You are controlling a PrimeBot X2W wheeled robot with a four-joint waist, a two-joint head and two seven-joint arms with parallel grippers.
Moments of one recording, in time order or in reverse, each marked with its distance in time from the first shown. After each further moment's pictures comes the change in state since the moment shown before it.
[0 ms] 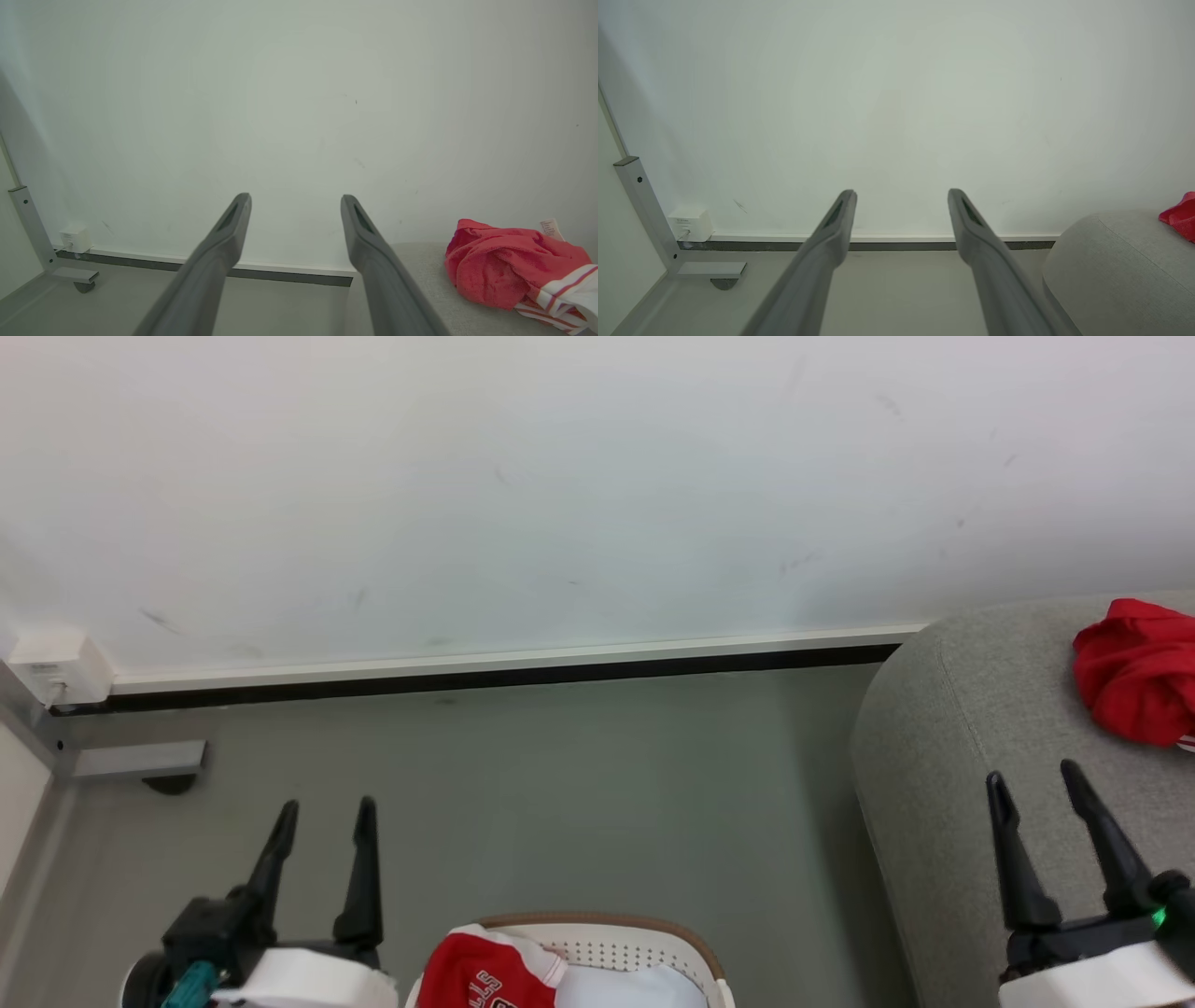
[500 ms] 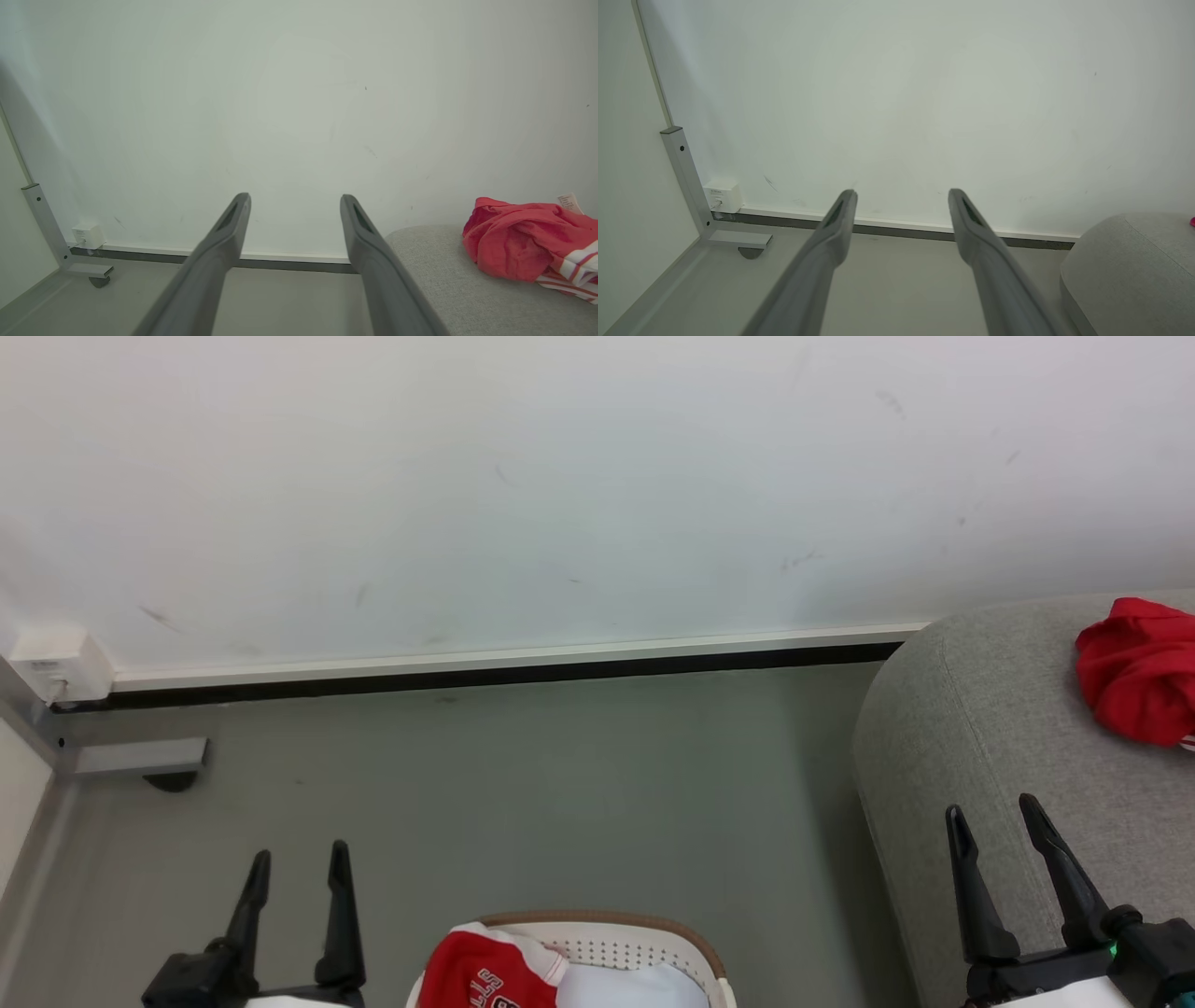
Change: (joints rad) left arm 0.115 -0.148 0.194 -0.026 0.137 -0.124 0.000; right arm 0.082 0.122 -0.026 -0.046 -0.102 0.000 0.000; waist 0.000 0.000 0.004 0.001
